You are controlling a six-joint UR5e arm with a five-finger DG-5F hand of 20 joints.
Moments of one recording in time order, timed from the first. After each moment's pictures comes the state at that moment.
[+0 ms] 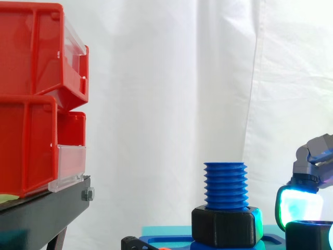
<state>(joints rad) 0.53 -2.10 -1.58 -2.46 -0.46 -1.50</state>
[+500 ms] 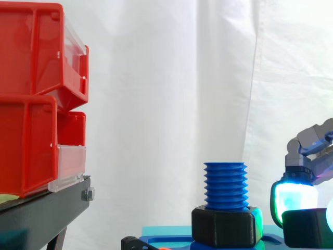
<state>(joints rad) 0.51 -2.10 -1.48 -2.74 -0.51 -1.32</state>
